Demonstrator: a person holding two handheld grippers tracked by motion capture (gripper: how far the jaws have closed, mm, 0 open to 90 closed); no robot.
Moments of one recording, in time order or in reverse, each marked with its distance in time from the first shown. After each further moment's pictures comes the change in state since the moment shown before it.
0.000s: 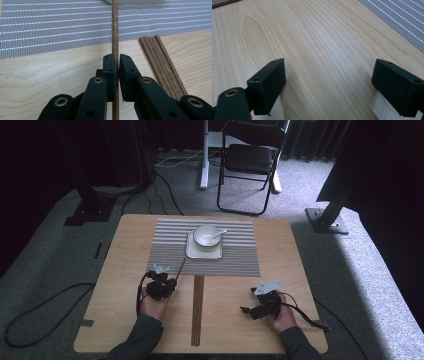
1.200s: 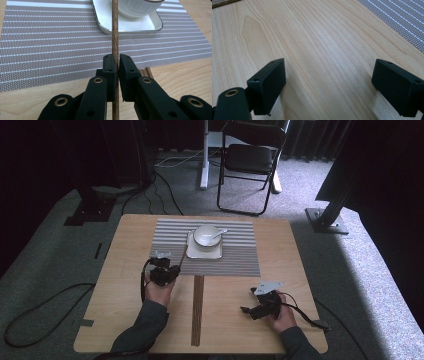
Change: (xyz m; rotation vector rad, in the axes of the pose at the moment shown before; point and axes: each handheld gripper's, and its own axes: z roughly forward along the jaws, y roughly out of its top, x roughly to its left) left arm -0.004 0.042 0.004 -0.049 -0.018 -0.057; right arm 0.000 0.000 0.000 0.000 0.000 -0.001
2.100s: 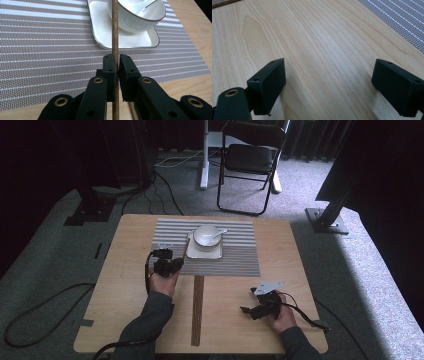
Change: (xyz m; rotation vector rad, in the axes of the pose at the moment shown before) left arm 0.000 0.025 0.014 -0.007 -0.028 -0.070; right arm 0.000 0.000 0.000 0.000 0.000 -0.002
